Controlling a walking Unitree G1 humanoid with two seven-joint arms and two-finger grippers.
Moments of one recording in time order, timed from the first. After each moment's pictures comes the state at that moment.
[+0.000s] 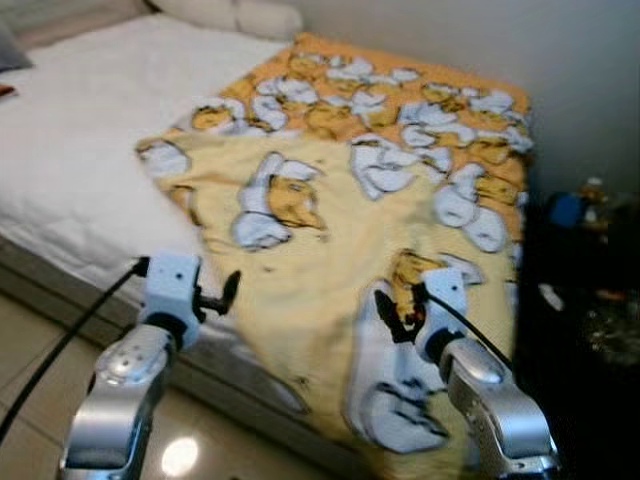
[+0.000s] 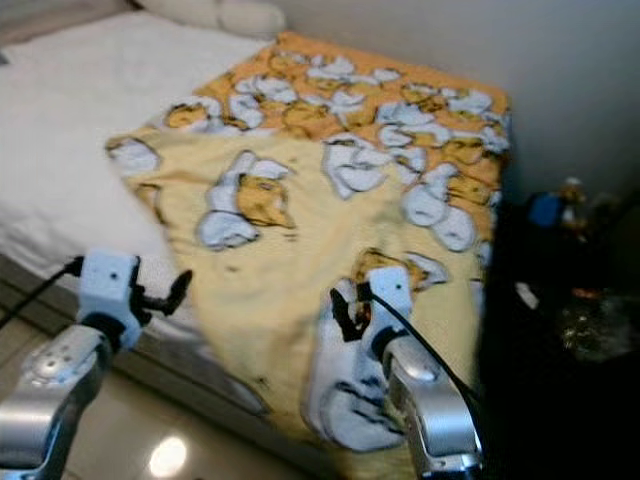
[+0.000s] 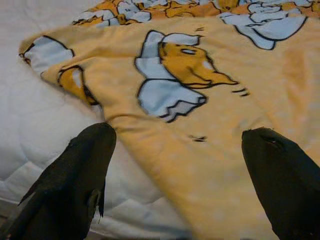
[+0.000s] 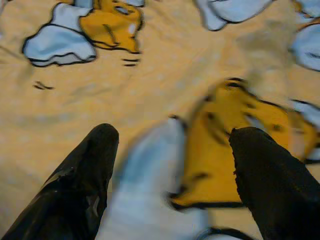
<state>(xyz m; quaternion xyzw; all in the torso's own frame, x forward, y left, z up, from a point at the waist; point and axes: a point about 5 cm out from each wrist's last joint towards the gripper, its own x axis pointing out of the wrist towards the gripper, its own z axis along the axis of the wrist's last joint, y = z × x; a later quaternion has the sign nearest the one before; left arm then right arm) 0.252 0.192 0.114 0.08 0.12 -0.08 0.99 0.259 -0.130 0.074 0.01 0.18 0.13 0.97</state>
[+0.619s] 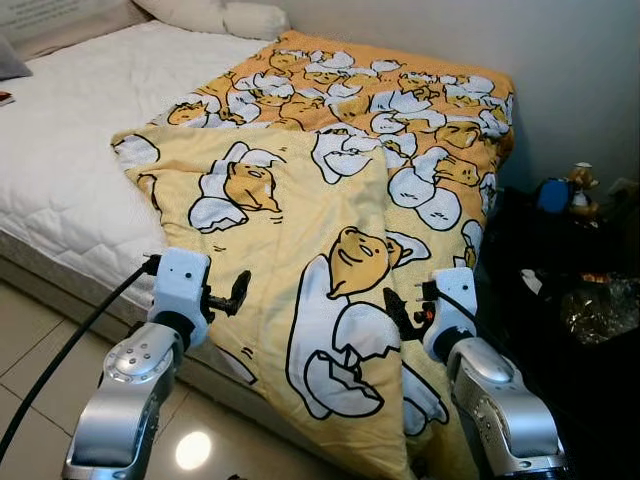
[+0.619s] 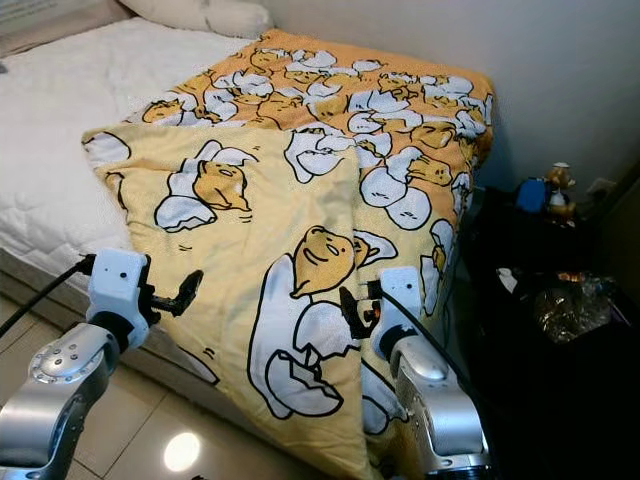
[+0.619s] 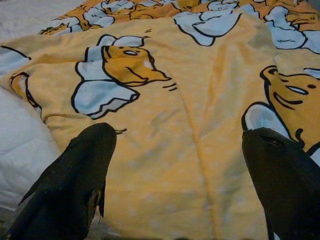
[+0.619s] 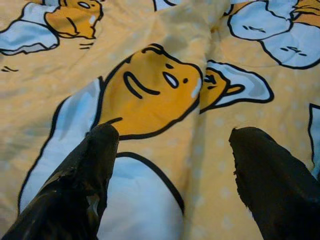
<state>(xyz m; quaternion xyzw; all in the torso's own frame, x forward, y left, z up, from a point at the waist) 0.254 0.186 0.114 0.08 0.12 -0.10 0.98 0.259 -0.137 0.072 0.03 0.19 0.12 0.98</state>
